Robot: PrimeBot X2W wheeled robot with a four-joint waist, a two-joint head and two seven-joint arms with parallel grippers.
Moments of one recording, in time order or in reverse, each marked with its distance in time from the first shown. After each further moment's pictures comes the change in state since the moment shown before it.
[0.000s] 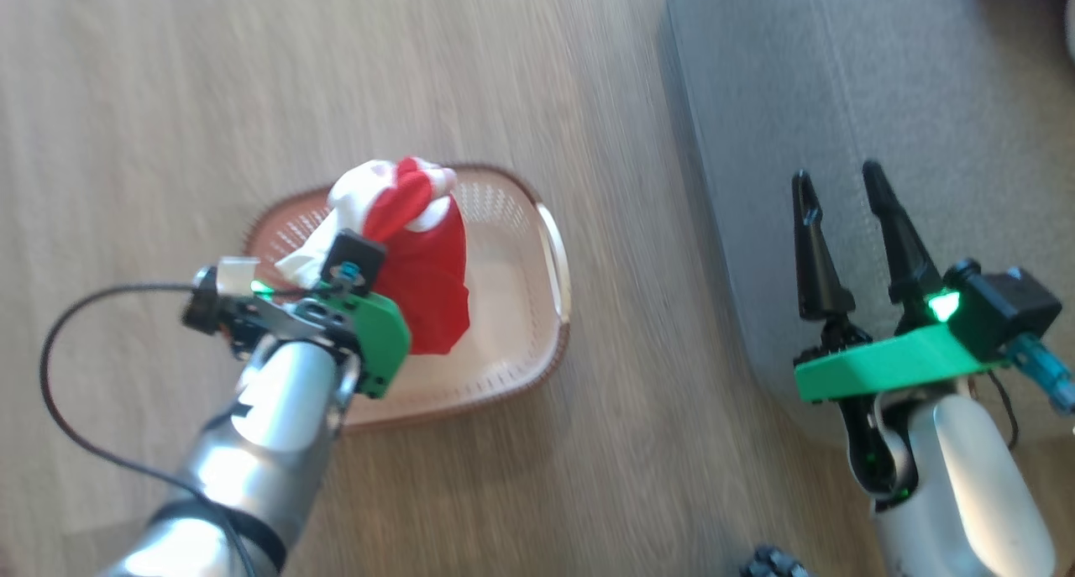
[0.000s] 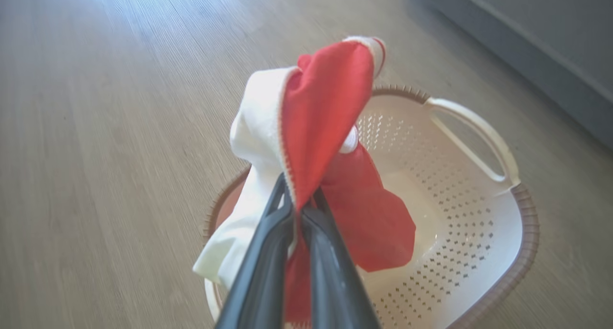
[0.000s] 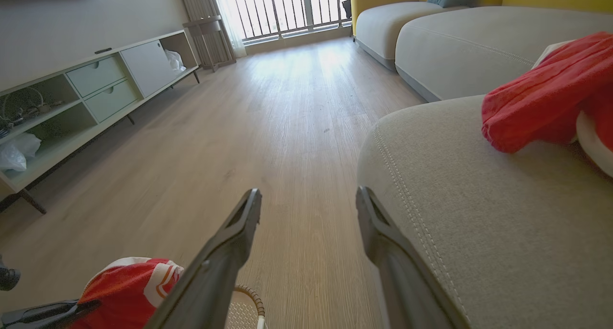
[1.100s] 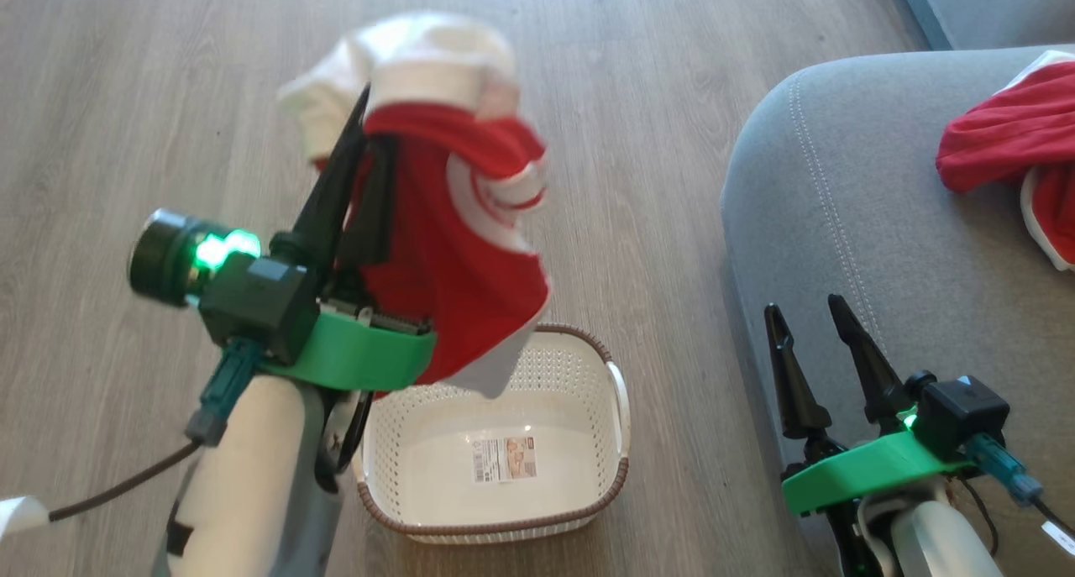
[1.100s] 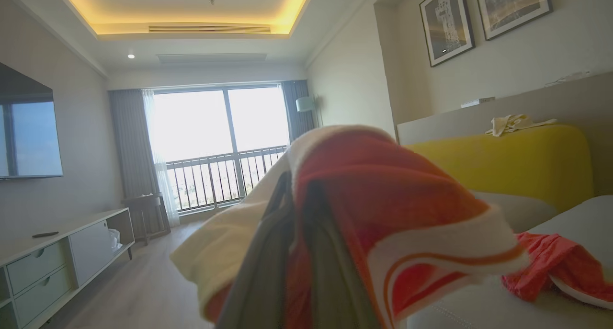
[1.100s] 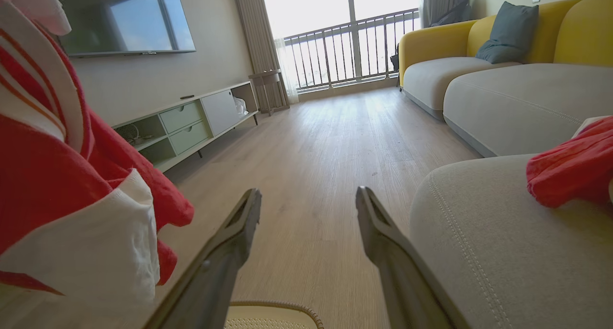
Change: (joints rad) left arm 0.433 0.004 0.232 -1.238 -0.021 -0.073 -0.004; right arm 0.206 -0.014 0.044 0.017 0.001 0.000 0.002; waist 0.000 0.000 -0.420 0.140
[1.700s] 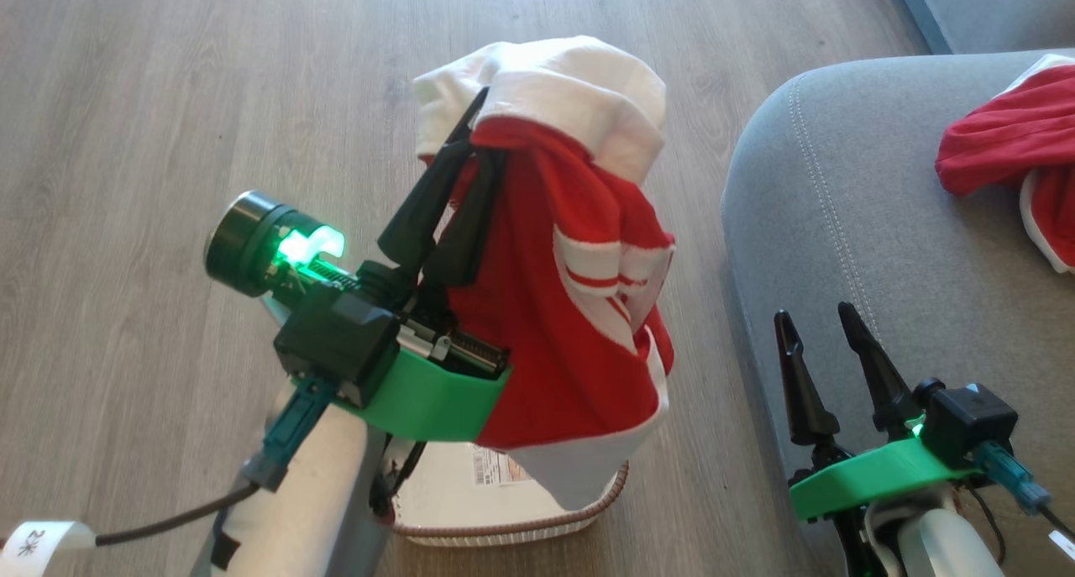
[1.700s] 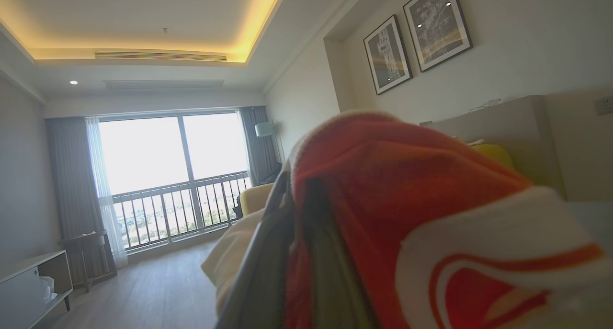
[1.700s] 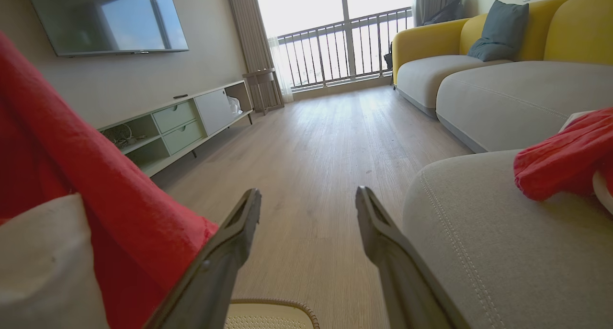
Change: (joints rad) left arm -0.038 -0.007 -0.151 -0.108 -0.006 -0.017 -0.005; right arm 0.018 0.002 -0.022 -0.001 -0.001 0.000 0.000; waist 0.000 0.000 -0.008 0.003
